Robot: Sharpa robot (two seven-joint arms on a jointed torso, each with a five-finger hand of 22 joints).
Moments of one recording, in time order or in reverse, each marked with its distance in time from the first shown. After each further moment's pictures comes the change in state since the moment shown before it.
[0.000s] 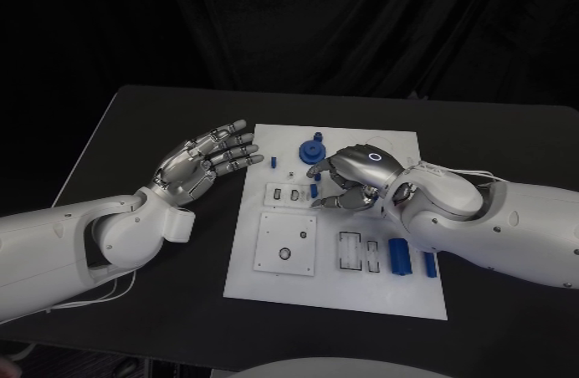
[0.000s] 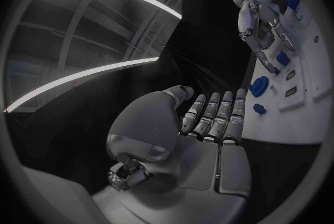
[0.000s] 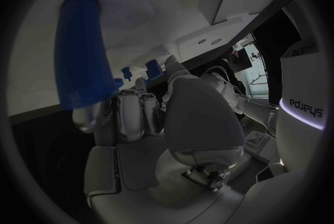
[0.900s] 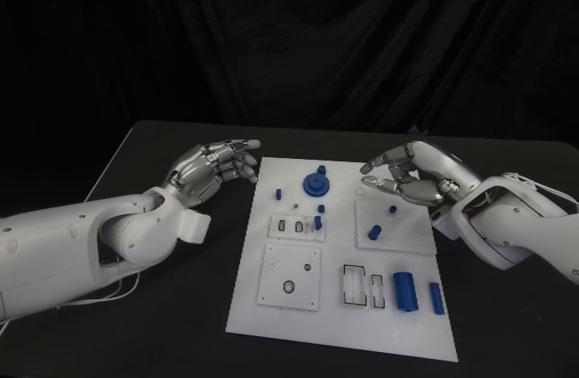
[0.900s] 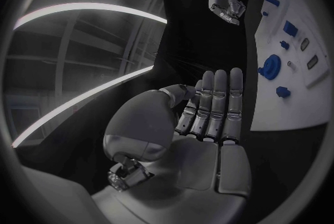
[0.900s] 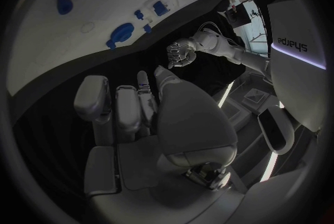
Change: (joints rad) left arm 0.110 0.042 0.001 -0.034 -0.072 -0.185 -0.082; left_hand -0.088 -0.037 0.166 -0.060 0.010 0.320 0.041 0.127 0.024 0.416 -0.129 0.395 0.179 0.323 -0.172 0.661 0.262 0.033 0.165 -0.107 0.732 0.447; right arm 0.069 -0.208 0.000 -0.020 0.550 -0.136 0.436; right_hand 0.044 0.175 0.039 0.059 0.137 0.170 0.005 0.060 -0.007 -0.087 0.025 -0.066 -0.106 -0.013 0.027 -0.090 -0.098 0.017 -0.053 0.031 -0.099 -0.009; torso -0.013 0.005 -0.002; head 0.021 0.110
